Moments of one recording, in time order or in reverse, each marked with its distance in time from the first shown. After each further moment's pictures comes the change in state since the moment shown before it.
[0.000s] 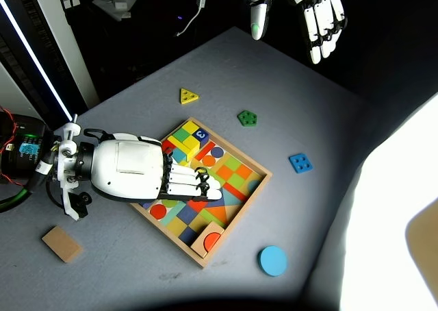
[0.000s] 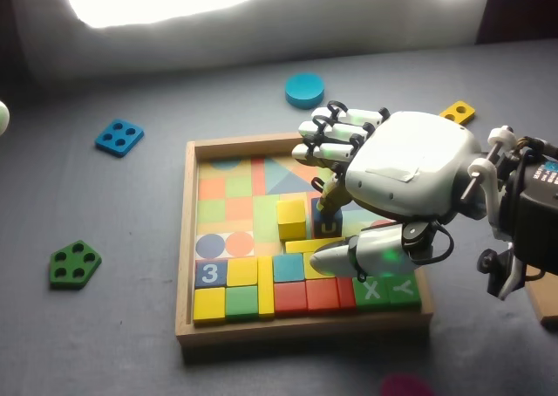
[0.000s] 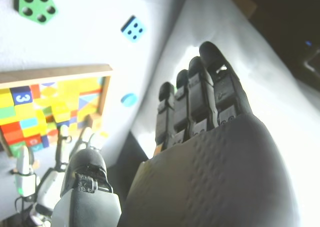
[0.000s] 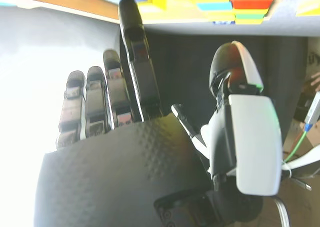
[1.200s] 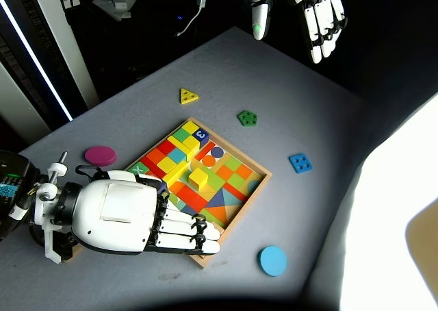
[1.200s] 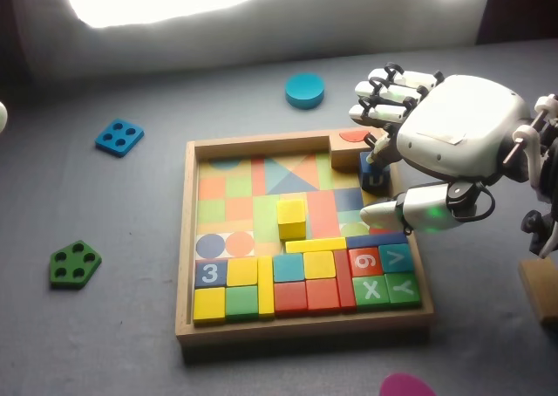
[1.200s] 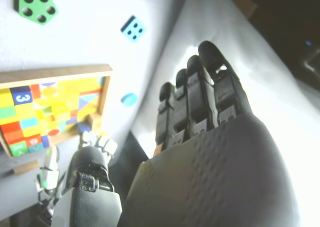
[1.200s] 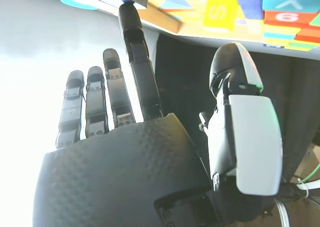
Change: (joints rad) left arm 0.000 0.000 0.000 -0.001 0.000 0.000; right arm -0.025 0.023 0.113 0.017 0.034 -0.050
